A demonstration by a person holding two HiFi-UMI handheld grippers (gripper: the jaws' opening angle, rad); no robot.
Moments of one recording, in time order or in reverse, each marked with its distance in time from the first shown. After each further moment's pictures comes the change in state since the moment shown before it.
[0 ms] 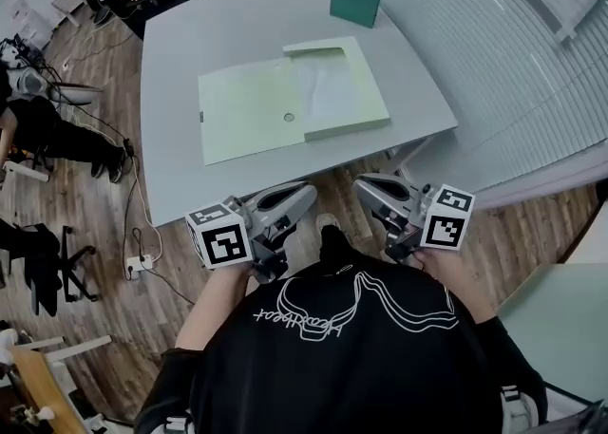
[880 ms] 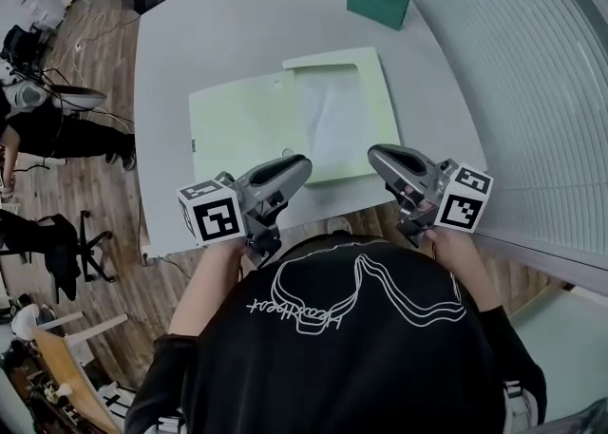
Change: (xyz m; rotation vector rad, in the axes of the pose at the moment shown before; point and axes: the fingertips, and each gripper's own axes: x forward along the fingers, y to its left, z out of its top) left arm 0.131 0.137 0.094 -0.039 0.054 0.193; right arm 0.011 -0.194 0.120 0.069 -0.042 0.050
